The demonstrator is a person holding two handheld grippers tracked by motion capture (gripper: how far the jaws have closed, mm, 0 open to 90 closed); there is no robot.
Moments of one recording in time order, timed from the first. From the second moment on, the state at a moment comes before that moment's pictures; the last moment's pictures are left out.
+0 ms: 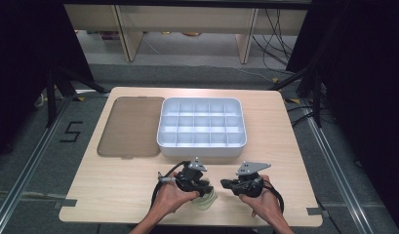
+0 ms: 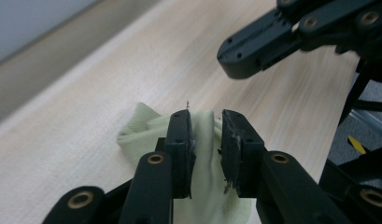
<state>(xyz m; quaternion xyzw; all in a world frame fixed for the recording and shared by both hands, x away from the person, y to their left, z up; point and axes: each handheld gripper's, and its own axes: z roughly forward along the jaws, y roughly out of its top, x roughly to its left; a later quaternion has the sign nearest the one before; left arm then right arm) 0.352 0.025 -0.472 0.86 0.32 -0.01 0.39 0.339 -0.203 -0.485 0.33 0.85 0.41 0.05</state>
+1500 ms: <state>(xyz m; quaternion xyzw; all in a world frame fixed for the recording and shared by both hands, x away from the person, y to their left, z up) 0.332 0.038 -0.486 0.89 0.29 -0.03 0.35 0.337 -0.174 -0.503 0.31 0.87 0.39 0.03</state>
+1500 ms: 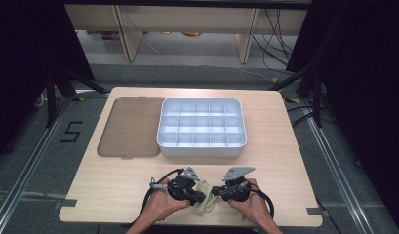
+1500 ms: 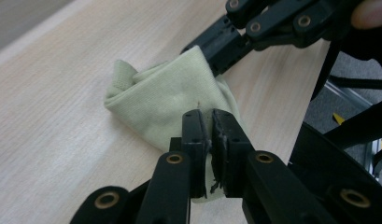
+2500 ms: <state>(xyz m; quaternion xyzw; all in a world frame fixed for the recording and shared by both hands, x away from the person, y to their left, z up) 0.318 0.021 -0.490 0.89 0.28 -0.03 0.36 0.344 -0.173 -0.498 0.30 0.86 0.40 0.04</state>
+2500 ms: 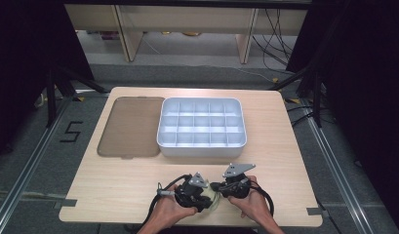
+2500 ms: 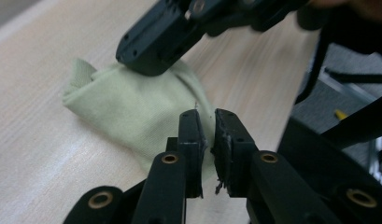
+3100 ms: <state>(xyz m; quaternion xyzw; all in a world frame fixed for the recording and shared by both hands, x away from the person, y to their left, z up) 0.315 0.016 -0.491 0.90 0.27 -0.01 0.35 0.354 -0.183 -0.491 0.34 0.85 0.41 0.01</state>
